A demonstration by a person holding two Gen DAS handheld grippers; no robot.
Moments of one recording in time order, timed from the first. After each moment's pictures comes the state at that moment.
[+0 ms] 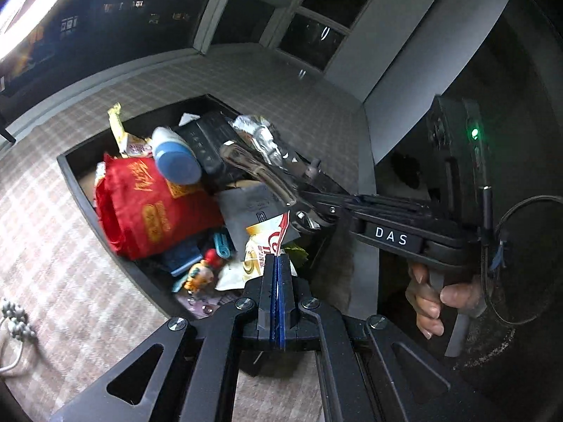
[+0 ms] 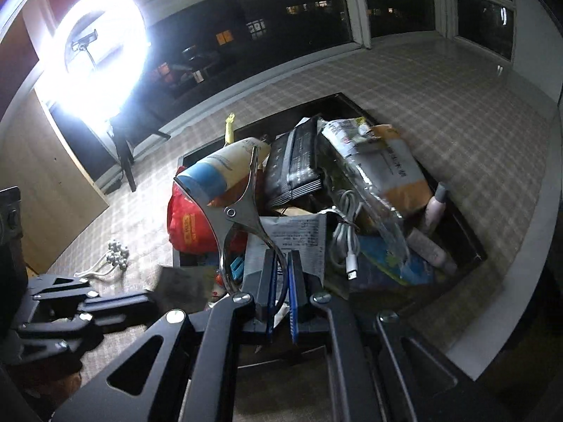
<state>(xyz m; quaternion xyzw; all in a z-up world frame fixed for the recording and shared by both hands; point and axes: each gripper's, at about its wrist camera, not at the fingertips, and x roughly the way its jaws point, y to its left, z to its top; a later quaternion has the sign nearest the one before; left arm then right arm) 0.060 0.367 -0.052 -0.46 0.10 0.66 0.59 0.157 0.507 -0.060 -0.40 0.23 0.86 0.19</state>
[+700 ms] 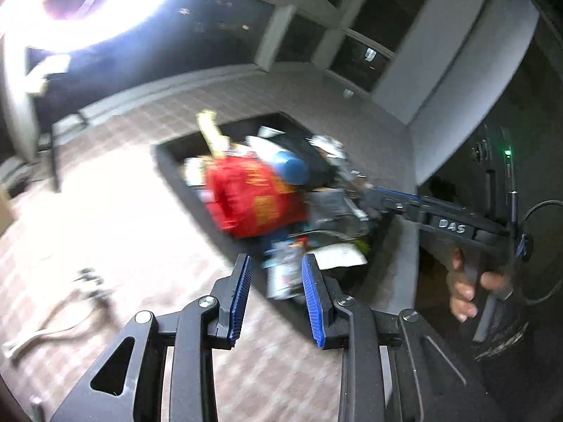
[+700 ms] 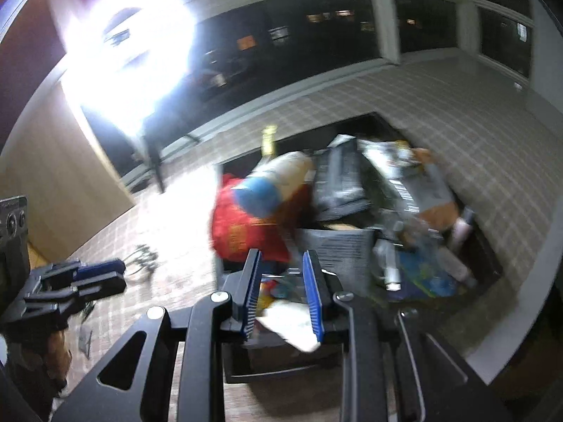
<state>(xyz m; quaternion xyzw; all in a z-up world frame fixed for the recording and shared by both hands) 0.007 0.262 -0.027 -0.44 0.08 0.75 0.49 0.137 0.472 -0.034 -0.38 0.21 0.89 0.15</state>
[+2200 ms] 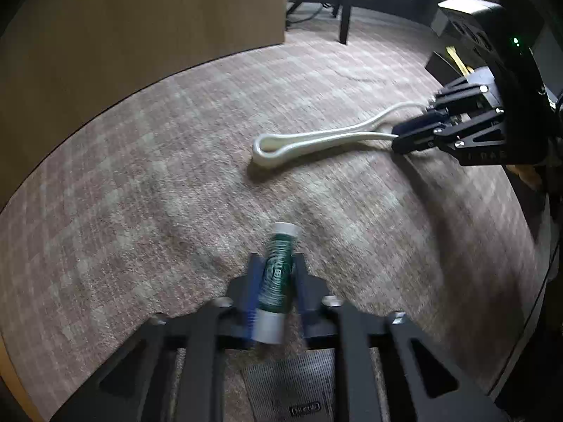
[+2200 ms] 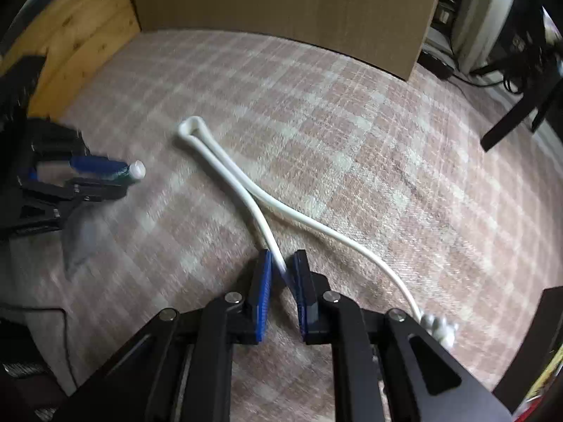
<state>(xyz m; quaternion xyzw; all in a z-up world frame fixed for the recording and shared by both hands) -0.098 0.003 -0.149 -0.54 0.11 0.79 0.27 -0.138 0.198 -0.136 -0.57 -0.08 0.79 -0.23</state>
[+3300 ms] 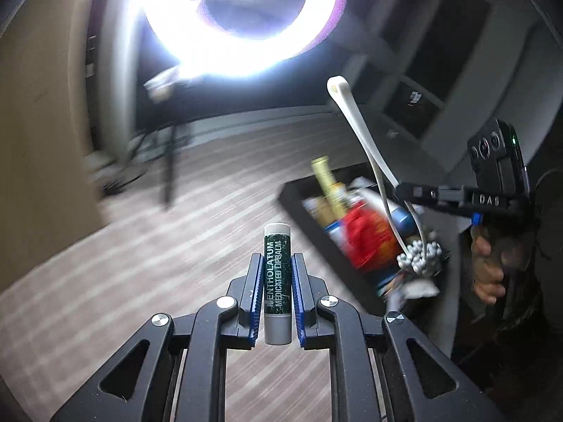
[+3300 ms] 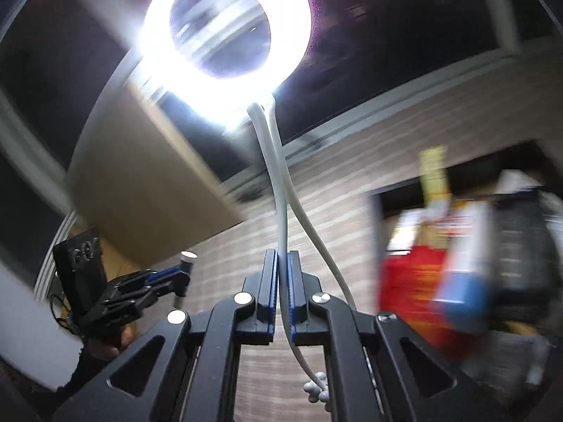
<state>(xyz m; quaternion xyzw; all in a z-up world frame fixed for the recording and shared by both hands) -0.085 0.207 -0.030 -0.41 0.03 0.79 0.46 0.020 0.473 0.005 -0.35 0.30 0.89 -0.01</state>
